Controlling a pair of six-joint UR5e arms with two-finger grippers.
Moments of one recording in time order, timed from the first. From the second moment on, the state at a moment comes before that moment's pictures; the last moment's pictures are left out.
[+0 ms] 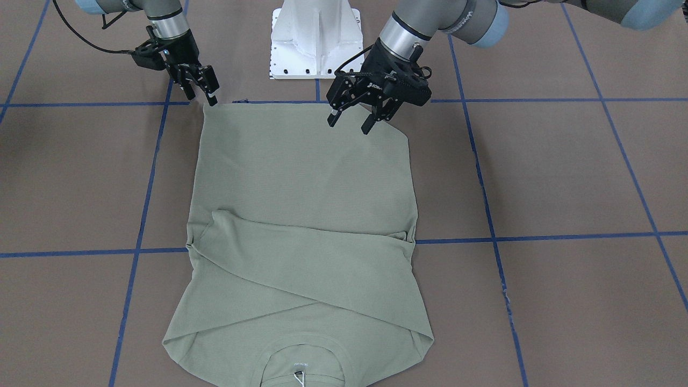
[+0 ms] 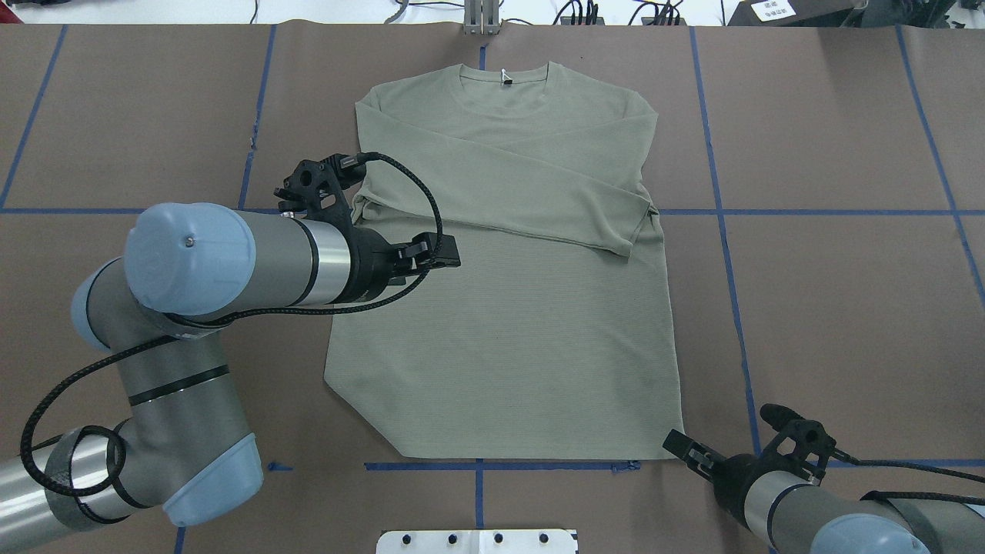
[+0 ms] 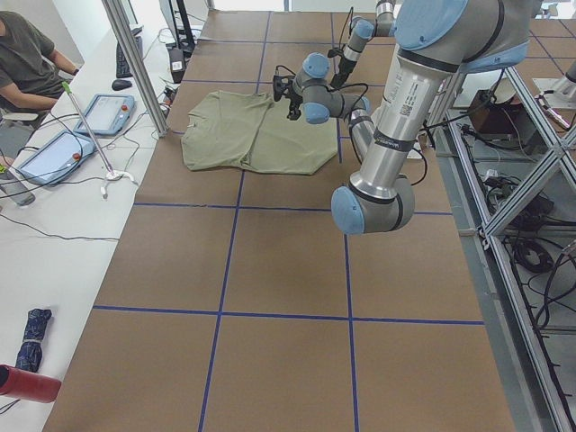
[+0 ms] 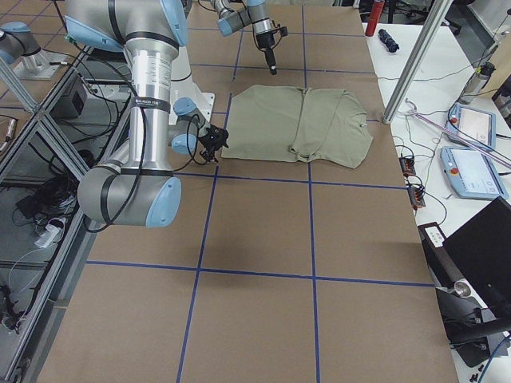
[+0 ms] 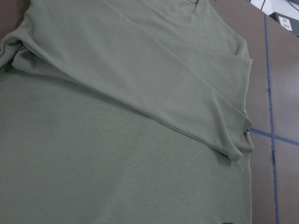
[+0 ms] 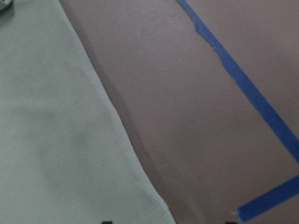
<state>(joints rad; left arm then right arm) -0.50 -2.07 -1.92 -2.03 -1.72 -1.54 -0.01 -1.73 2.10 -1.04 1.22 2.13</state>
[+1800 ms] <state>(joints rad) -0.50 -2.04 -1.95 -2.03 -1.72 -1.57 -0.01 -1.72 2.09 -1.05 1.22 2.13</state>
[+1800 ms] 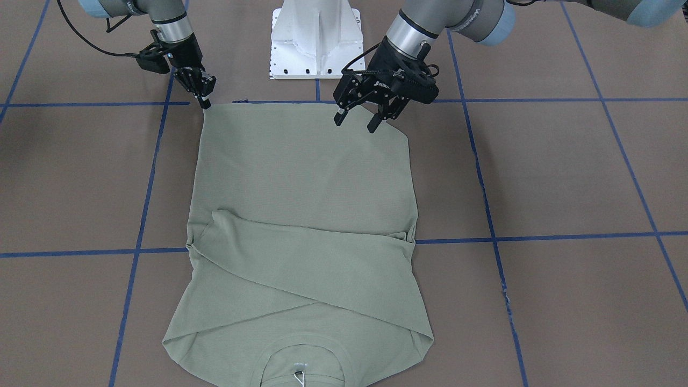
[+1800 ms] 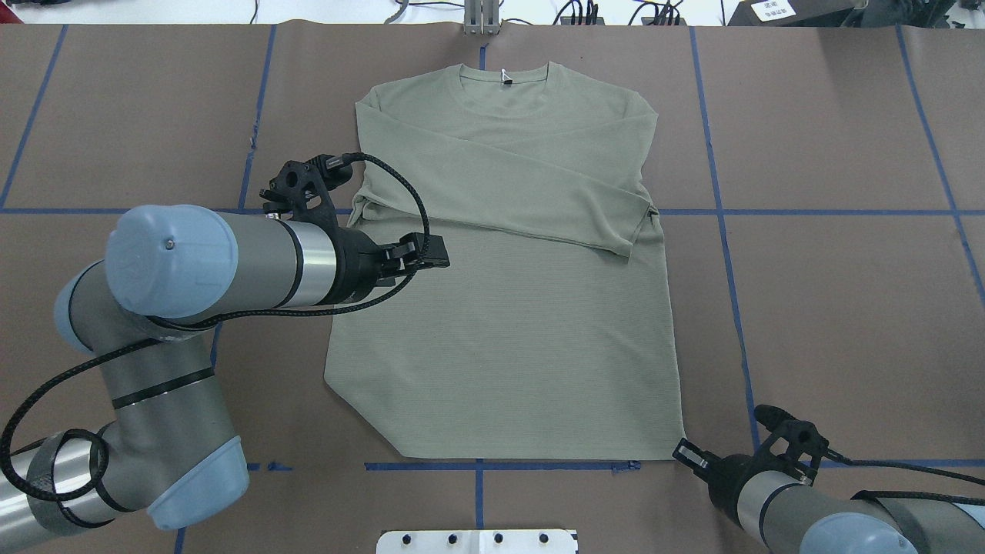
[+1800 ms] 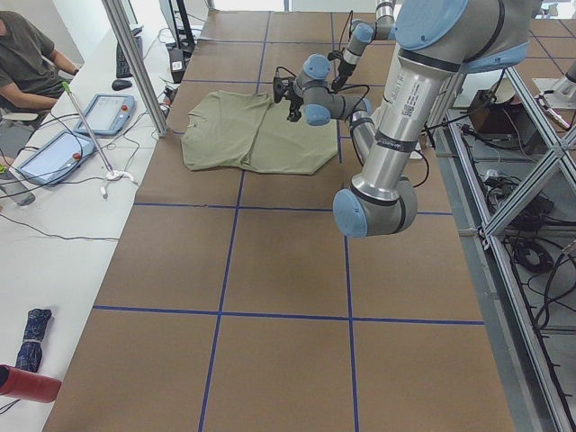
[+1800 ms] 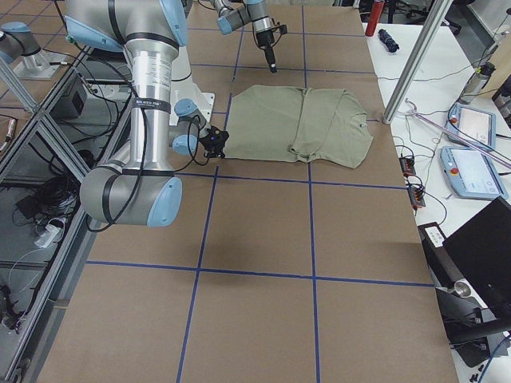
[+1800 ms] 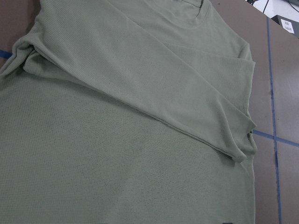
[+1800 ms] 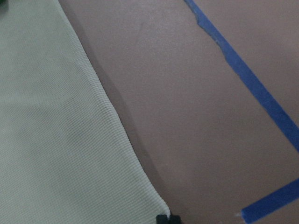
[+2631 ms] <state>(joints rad) -0.37 -1.90 -2.03 -1.86 -1.61 -1.87 0.00 -1.72 2.18 -1.05 1.24 2.13</state>
